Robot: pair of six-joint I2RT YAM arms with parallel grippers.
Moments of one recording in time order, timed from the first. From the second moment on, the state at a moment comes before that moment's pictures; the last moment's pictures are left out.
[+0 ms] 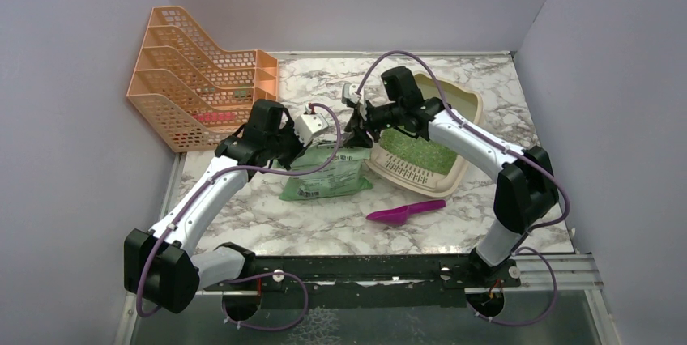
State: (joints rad) left arm -0.40 1.17 0.96 -0.57 0.34 0.53; right arm 0.61 1.70 1.37 -0.34 -0.78 -0.56
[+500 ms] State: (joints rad) left arm -0.40 1.14 1.03 -0.51 0.31 0.41; right arm 0.61 1.29 1.06 0.00 -0.42 -0.35
